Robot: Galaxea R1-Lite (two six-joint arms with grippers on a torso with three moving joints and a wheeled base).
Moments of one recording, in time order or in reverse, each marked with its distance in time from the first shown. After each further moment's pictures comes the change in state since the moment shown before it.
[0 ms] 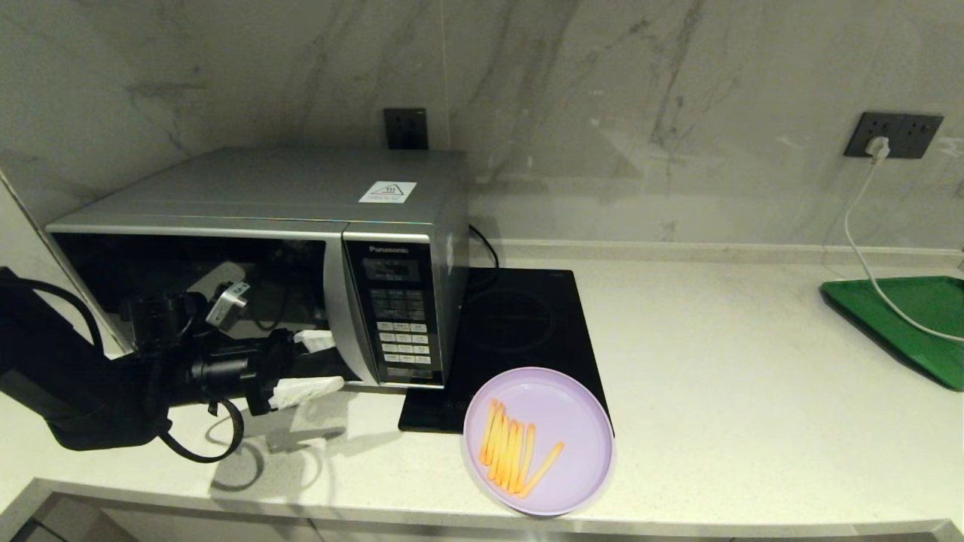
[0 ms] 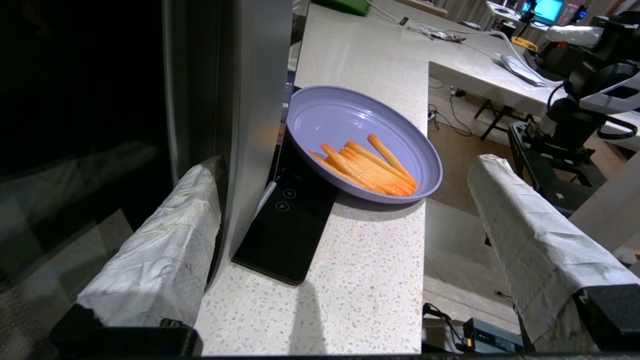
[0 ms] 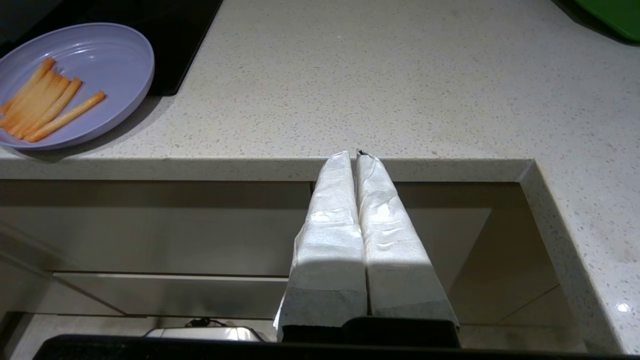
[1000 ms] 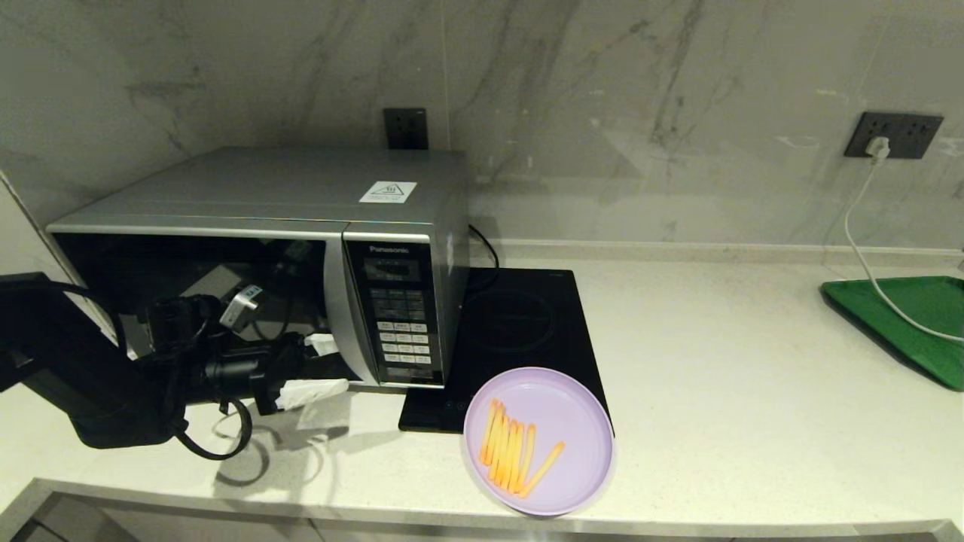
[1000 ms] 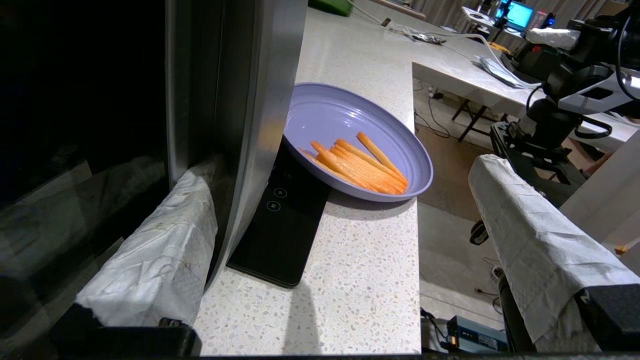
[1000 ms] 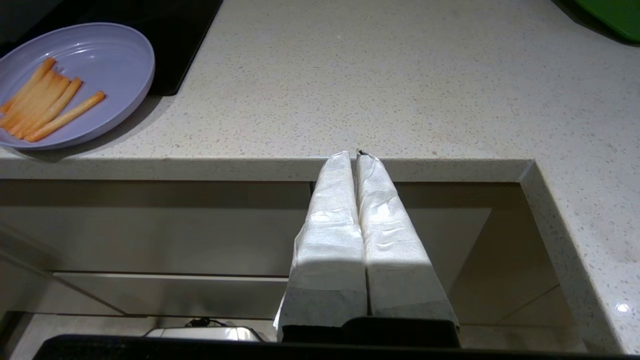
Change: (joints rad) left arm -0.017 0.062 -0.036 -0.051 -0.039 -0.057; right arm 0.000 0.000 0.000 0.000 -0.001 0.000
